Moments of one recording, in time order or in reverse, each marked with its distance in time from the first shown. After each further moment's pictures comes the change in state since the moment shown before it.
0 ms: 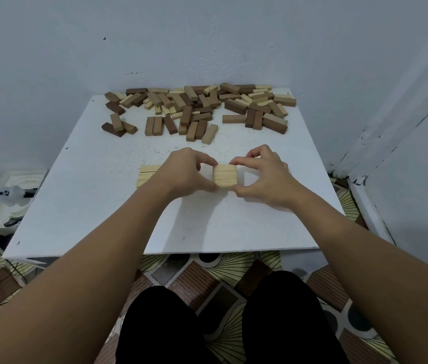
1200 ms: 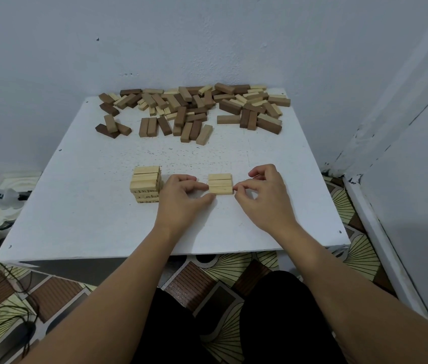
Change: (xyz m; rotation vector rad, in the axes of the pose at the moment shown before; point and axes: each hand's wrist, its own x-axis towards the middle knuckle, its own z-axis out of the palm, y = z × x) left_hand -0.025 -0.039 0.076 -0.320 0.380 -0.064; right_hand -0.034 0.015 0.047 0.073 0.384 0.019
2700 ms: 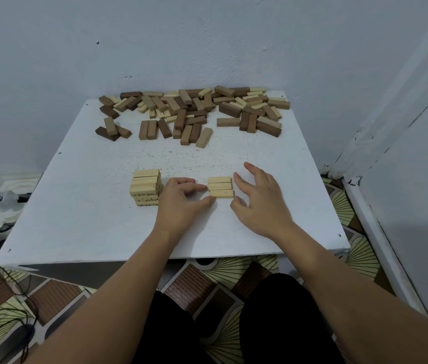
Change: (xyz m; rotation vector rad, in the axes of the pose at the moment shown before) left_hand 0.002 -0.002 -0.001 -0.033 -0.035 -0.031; right_hand 0.002 -0.007 -0.005 -0.198 -0.277 -0.013
